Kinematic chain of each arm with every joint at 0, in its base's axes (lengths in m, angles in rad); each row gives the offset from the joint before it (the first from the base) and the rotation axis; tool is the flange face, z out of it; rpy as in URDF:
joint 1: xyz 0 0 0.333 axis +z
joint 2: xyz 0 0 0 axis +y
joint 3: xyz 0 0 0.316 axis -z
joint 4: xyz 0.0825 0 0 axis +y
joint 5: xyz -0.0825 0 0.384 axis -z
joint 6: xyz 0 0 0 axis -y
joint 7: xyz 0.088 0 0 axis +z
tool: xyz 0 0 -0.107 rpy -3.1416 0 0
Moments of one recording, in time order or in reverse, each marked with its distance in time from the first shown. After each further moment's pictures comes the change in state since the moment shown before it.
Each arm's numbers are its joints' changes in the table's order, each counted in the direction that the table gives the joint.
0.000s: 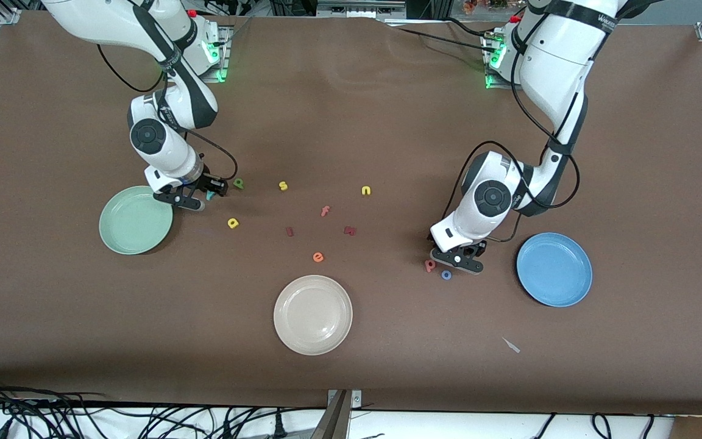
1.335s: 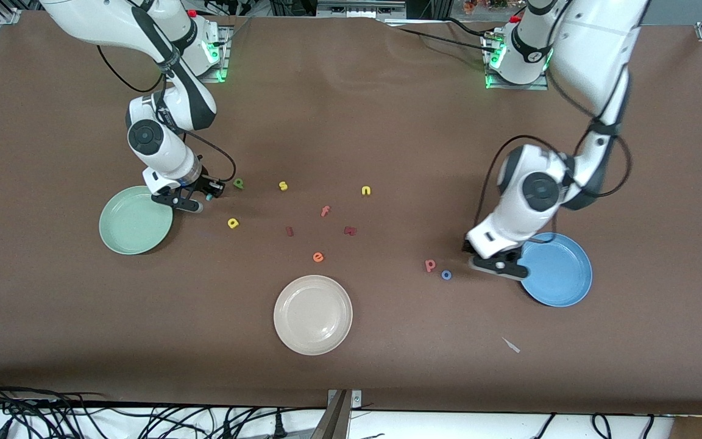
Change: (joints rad) left arm 0.116 -0.208 -0.059 0.094 0.000 -0.047 -0.093; right arm -0.002 0.003 0.005 -0.009 0.000 0.006 0.010
